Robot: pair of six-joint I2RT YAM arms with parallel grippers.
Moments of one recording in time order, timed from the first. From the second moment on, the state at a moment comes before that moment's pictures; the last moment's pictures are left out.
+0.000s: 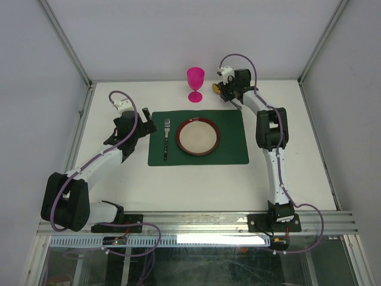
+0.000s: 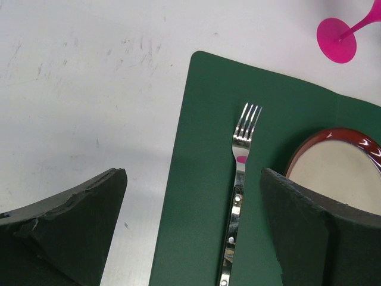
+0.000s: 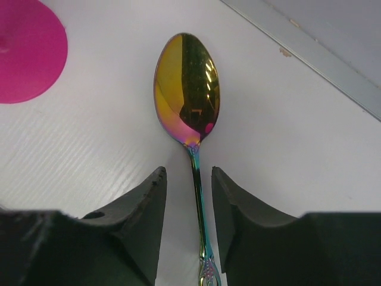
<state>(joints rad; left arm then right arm) -0.32 1.31 0.76 0.04 -0.29 -0.50 0.20 2.52 2.09 -0.24 -0.28 -0.36</state>
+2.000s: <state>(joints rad) -0.32 1.33 0.76 0.04 -0.31 -0.50 0.20 2.49 2.01 -0.14 -0.25 -0.39</state>
